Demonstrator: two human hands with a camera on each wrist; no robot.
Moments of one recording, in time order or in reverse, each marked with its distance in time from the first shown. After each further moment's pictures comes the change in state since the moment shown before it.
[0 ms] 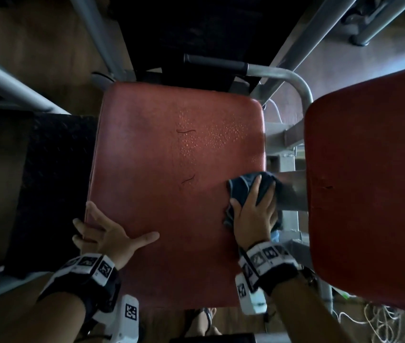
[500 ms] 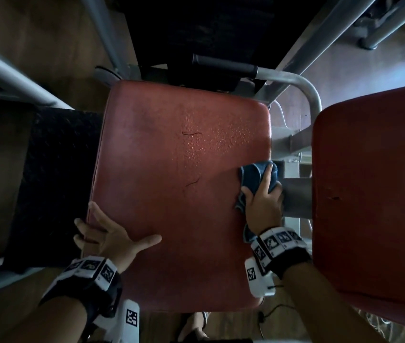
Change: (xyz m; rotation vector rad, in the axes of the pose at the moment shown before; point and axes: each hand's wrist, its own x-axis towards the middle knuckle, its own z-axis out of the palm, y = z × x) left_hand -0.009 0.008 -0.006 0.032 -0.012 -0.021; right_hand 0.050 0.013 0.004 0.091 0.018 -0.052
